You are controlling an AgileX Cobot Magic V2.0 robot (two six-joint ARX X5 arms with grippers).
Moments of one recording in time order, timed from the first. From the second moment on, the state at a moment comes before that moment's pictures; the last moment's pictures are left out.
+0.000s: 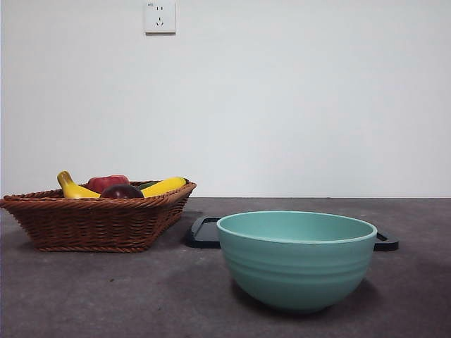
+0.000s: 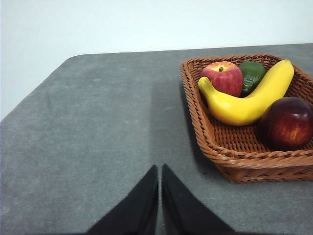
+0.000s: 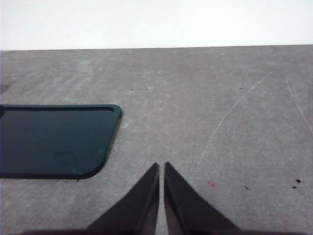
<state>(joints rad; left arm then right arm) 0.01 0.01 0.03 -0.18 0.02 0.06 0.02 0.01 0.02 -0.17 -0.03 0.08</state>
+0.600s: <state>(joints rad) 0.01 0.01 0.03 -0.18 0.02 -0.16 0.02 0.01 0.02 -0.12 -0.03 0.17</state>
